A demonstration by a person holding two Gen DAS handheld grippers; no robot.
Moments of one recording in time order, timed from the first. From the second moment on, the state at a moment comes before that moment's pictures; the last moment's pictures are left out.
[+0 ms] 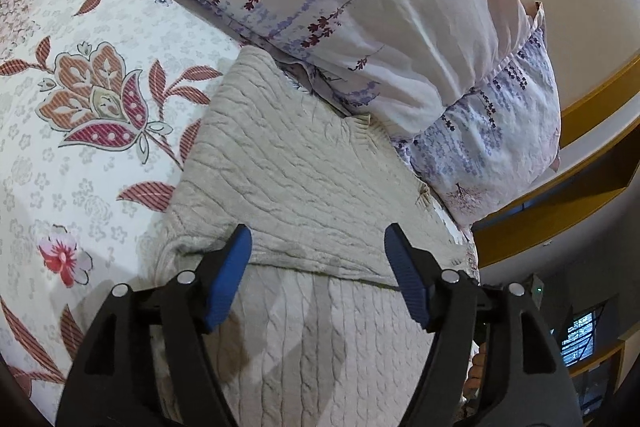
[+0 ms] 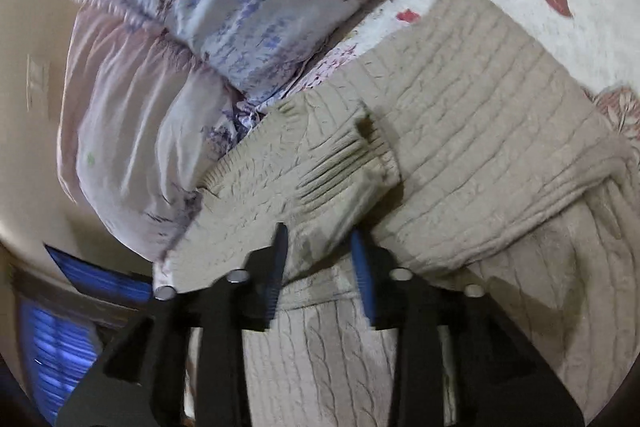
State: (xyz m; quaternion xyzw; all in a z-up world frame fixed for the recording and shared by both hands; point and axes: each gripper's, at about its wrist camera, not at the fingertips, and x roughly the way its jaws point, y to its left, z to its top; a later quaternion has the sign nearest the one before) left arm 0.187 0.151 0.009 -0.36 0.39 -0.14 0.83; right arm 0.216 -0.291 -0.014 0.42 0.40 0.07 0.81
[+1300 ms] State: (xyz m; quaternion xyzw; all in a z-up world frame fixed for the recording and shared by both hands) left arm 0.120 0.181 0.014 -0.35 0.38 -0.17 0.84; right arm 0.150 -0.303 0.024 0.30 0.36 -0.02 0.88
